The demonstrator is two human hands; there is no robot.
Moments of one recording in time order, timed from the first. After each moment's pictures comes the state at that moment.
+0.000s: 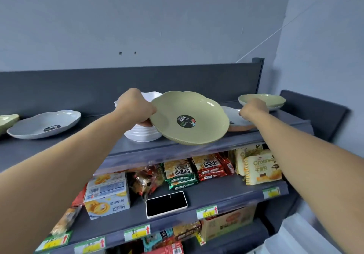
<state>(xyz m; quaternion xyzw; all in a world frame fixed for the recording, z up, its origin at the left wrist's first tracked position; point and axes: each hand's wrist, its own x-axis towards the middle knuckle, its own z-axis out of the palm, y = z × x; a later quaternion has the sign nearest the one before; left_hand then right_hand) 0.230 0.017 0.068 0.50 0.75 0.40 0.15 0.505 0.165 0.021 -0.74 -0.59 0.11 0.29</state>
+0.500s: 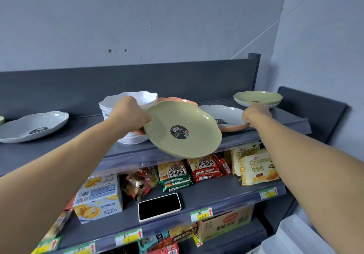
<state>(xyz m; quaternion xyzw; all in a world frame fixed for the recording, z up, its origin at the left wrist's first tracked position) 0.249 0.035 0.051 0.51 0.77 0.36 0.13 0.535 0.187 0.003 -0.79 -0.53 0.15 0.28</state>
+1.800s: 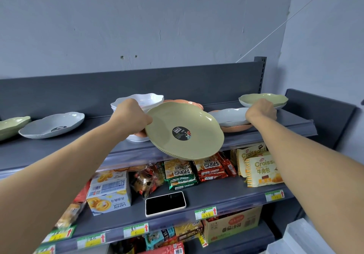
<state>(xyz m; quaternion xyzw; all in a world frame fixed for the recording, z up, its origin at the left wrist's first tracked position) 0.258 0.000 0.058 0.51 0.78 0.35 0.12 0.532 0.167 0.012 -0.77 -0.51 0.07 0.37</state>
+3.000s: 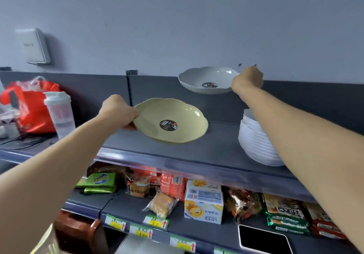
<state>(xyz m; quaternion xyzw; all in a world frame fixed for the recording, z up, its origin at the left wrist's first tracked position) -0.042 -0.141 0.074 0.25 0.84 0.48 0.02 0.123 0.118 0.117 -0.52 -0.67 0.20 0.50</state>
